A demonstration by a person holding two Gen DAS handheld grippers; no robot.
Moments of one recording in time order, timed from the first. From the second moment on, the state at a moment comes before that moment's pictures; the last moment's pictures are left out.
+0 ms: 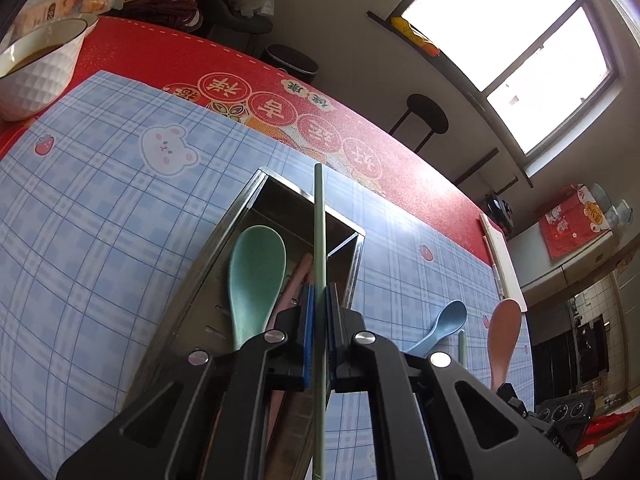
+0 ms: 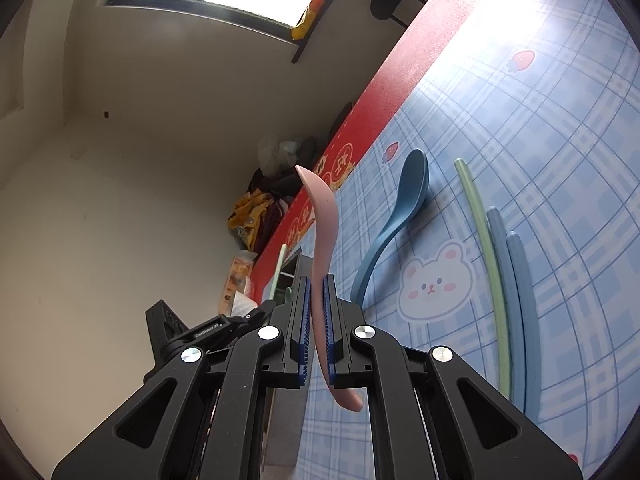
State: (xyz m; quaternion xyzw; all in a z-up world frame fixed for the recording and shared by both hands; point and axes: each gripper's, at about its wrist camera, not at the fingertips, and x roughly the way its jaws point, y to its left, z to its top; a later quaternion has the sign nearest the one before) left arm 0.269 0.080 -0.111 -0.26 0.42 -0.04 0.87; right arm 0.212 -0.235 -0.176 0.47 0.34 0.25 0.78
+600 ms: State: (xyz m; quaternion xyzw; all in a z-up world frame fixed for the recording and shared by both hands) left arm 0.214 0.053 -0.117 -0.05 0.50 -0.10 0.86; right arm 0.212 -0.236 -0.180 0.47 0.35 0.25 0.77
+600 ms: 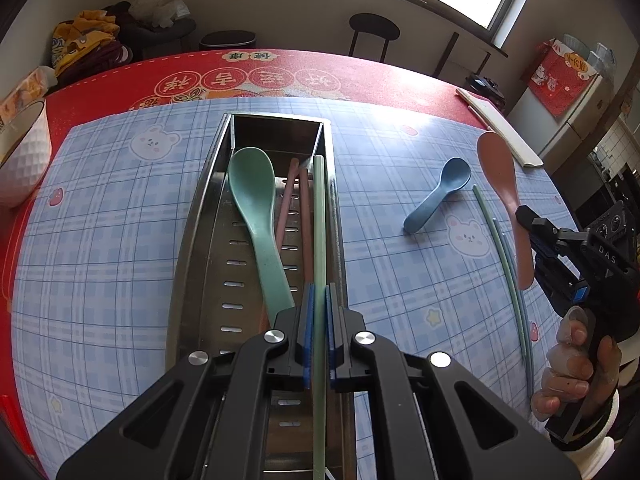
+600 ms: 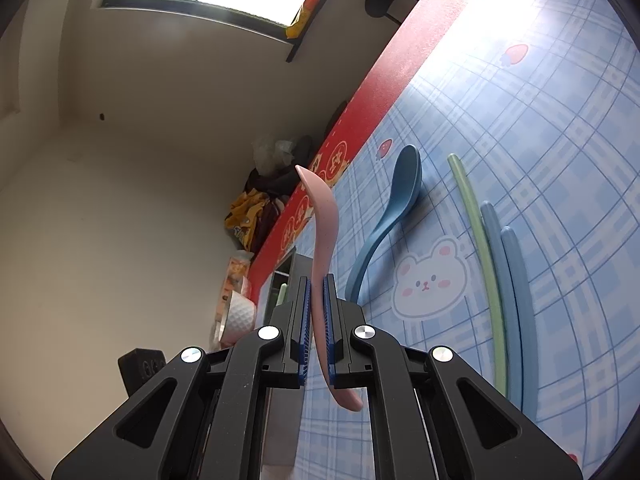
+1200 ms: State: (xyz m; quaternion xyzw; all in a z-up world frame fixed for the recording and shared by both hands) left arm 0.232 0.054 -0.118 -0.05 0.49 -0.10 0.86; right arm 0.213 -0.236 -0.181 0.47 0.35 0.25 0.77
